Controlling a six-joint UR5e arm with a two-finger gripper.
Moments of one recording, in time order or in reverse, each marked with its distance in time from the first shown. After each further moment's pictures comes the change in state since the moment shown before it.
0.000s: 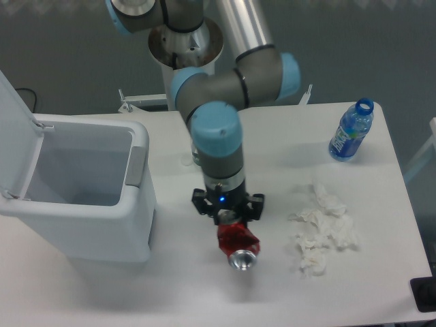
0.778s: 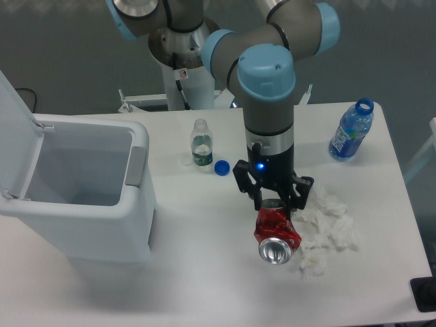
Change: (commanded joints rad) arm 0.066 0.041 0.015 0.002 -0.075 0.177
